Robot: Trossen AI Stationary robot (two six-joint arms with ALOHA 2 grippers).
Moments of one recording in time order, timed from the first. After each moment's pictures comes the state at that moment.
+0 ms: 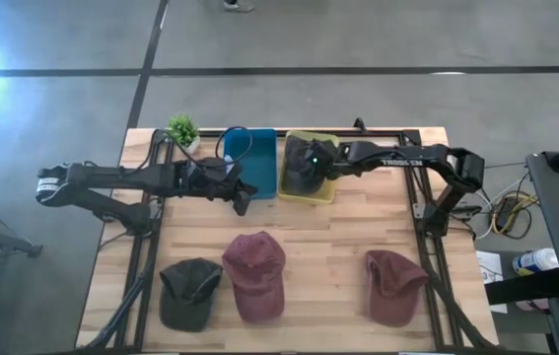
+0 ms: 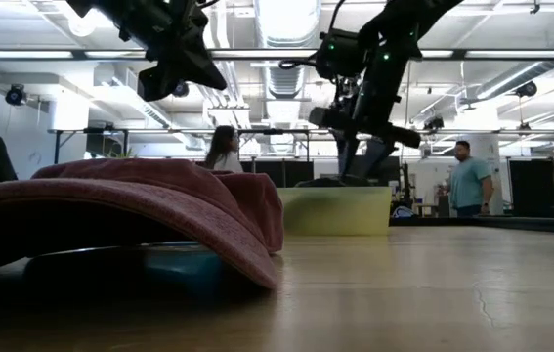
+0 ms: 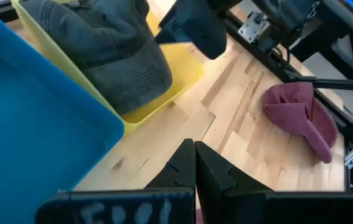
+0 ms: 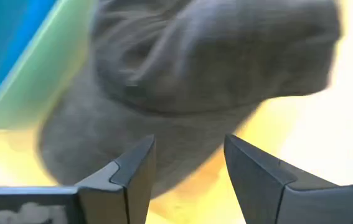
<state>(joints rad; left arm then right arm) 0.10 1.15 0.90 -0.30 -0.11 -0.63 -0.33 1.69 1.21 -0.69 0.27 0.83</state>
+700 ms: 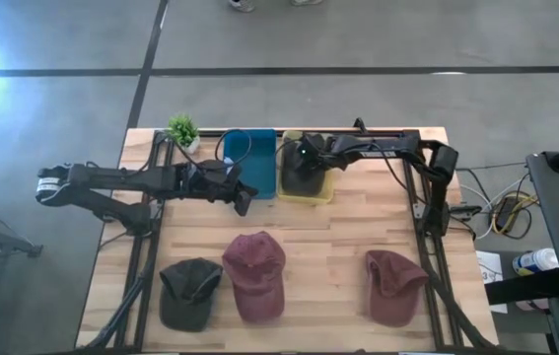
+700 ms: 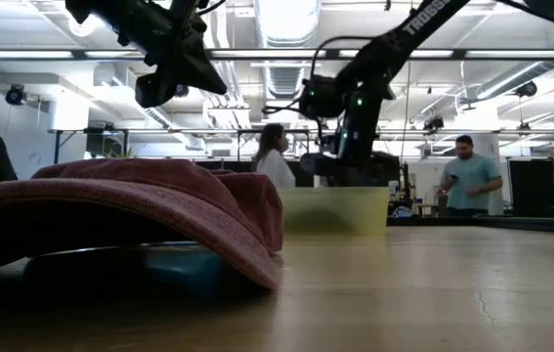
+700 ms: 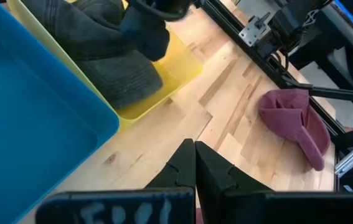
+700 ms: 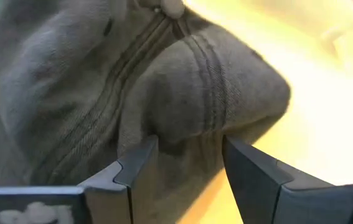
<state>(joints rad) 0.09 1.15 0.86 -0.25 -0.11 -0.70 -0.43 1.90 1.29 -0.61 0.35 0.59</state>
